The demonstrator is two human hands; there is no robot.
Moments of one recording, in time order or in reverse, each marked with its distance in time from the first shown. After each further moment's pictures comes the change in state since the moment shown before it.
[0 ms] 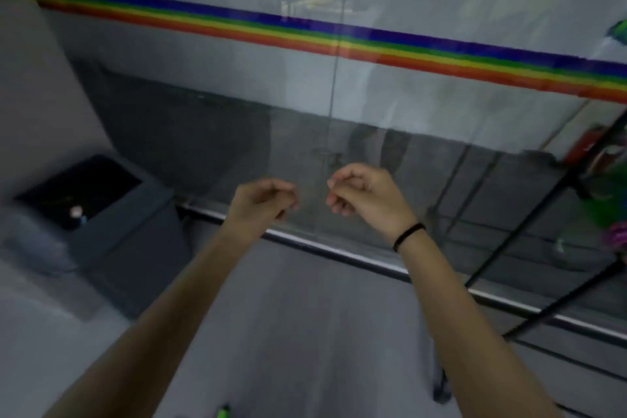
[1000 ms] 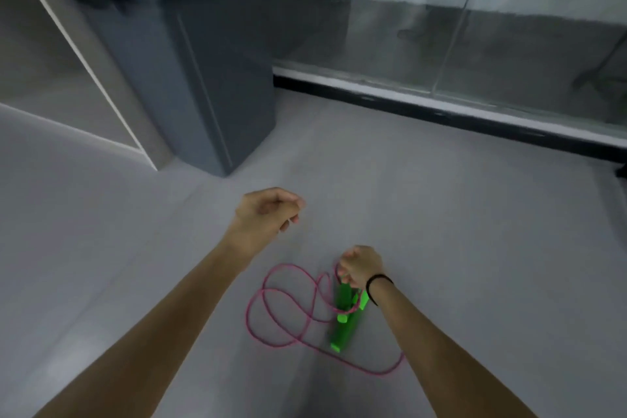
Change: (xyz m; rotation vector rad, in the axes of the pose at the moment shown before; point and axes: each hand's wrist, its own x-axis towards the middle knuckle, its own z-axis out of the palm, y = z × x) left_hand -0.248 -0.655 -0.321 0.091 0.011 -0.229; right_hand -0.169 0.673 0.606 -0.189 -0.013 0.749
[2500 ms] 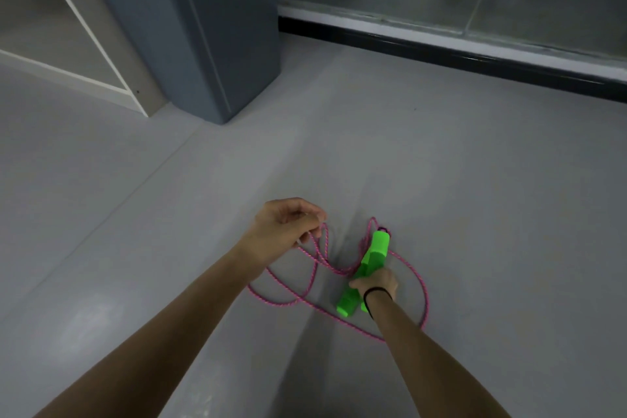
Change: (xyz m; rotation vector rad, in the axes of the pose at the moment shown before) left_hand -0.016 -0.147 0.035 0.061 -0.170 -0.163; right_hand 0.060 0.153 0.088 -0.098 0.190 0.305
